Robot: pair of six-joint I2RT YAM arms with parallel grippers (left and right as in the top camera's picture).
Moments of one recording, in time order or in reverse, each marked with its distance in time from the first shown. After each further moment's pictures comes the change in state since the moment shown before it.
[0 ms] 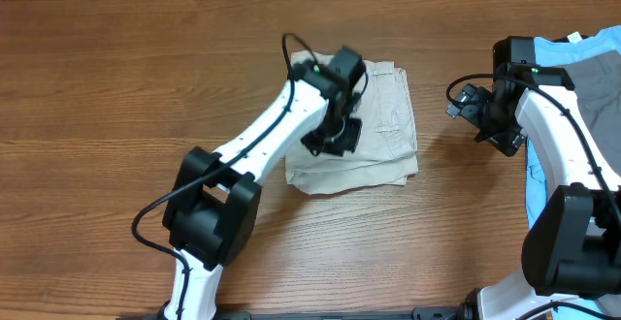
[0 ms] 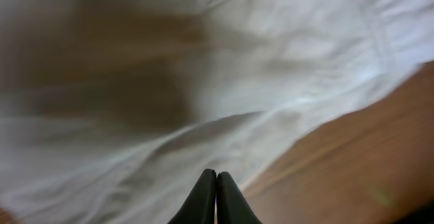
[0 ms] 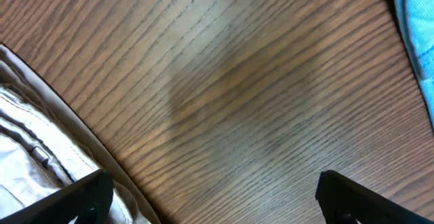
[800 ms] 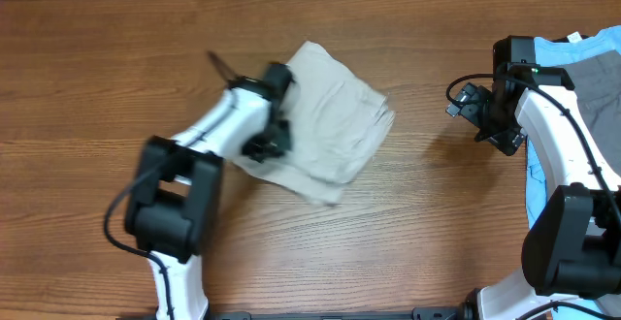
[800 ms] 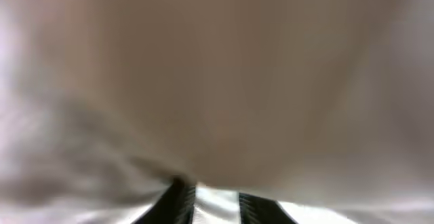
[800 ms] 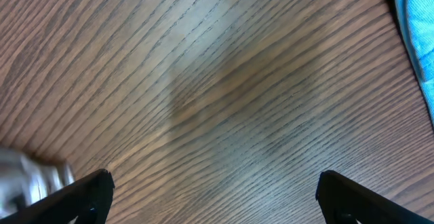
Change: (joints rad) left arm 0.310 -0.054 -0.294 0.161 -0.232 -0.130; right arm 0.000 0.000 0.000 0.003 -0.001 0.000
